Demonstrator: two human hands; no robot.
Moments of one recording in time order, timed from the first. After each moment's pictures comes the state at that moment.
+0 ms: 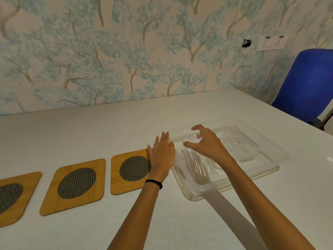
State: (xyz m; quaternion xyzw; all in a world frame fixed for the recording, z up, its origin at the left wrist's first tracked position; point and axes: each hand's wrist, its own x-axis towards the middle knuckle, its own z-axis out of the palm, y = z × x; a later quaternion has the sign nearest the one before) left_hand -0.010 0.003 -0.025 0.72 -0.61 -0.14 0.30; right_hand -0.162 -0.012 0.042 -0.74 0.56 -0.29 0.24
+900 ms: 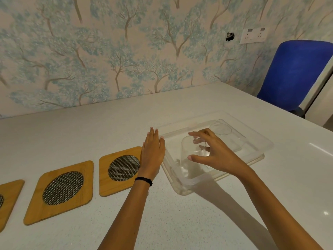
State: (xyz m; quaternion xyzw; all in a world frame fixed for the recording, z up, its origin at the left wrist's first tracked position) left_hand -0.012 0.007 -0.017 0.67 -0.61 -0.20 0.36; right_hand -0.216 0.043 0.046 -0.79 0.44 -0.31 0.30
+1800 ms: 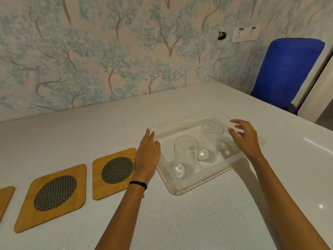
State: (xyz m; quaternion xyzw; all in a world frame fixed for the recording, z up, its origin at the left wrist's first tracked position) left_hand -0.016 0.013 -0.020 0.67 -0.62 -0.19 0.36; right_hand -0.318 -0.028 0.007 -0.61 0.59 -0.49 0.19
